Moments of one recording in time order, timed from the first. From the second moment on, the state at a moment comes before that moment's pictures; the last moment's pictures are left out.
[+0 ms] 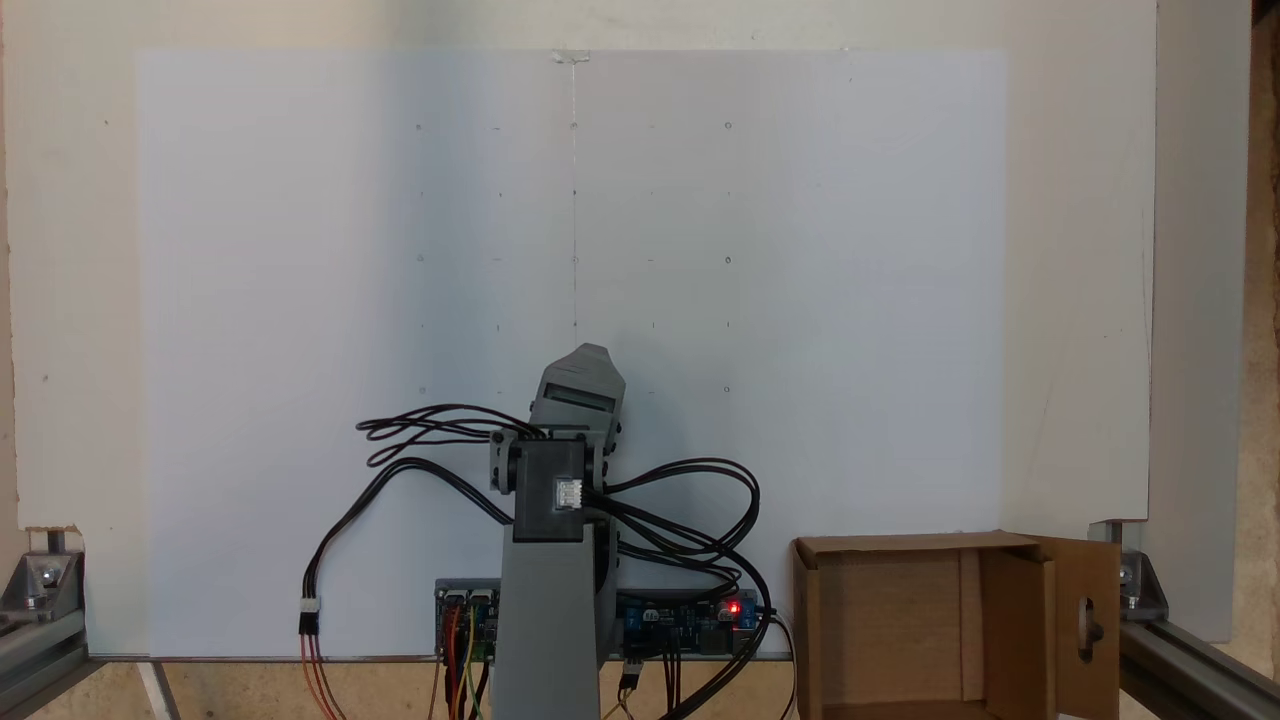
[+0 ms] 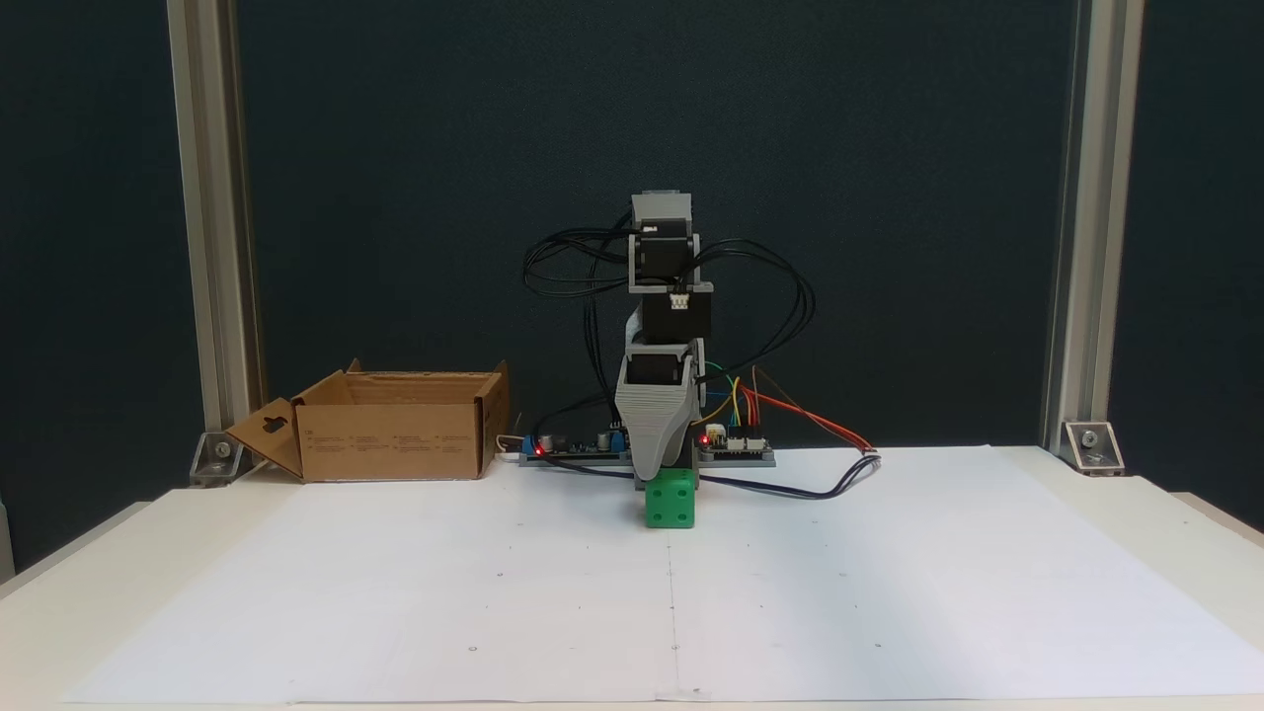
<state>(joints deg) -0.1 122.7 135.2 49.3 12.2</state>
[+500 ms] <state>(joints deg) -1.4 119.3 135.9 46.8 10.4</state>
